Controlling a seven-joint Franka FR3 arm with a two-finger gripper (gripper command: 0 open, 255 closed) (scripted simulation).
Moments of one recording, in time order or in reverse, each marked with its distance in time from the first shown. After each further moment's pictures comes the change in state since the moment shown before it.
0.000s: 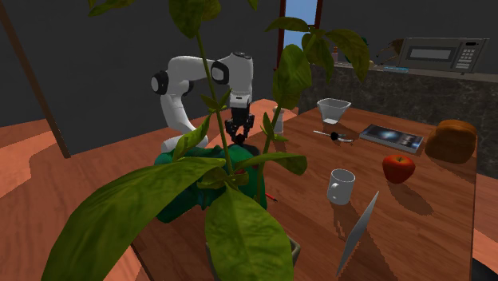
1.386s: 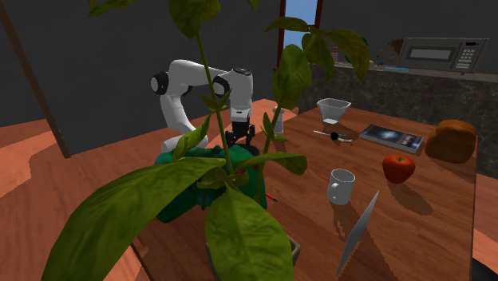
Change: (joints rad) arm 0.008 -0.032 0.012 -0.167 0.013 0.135 -0.006
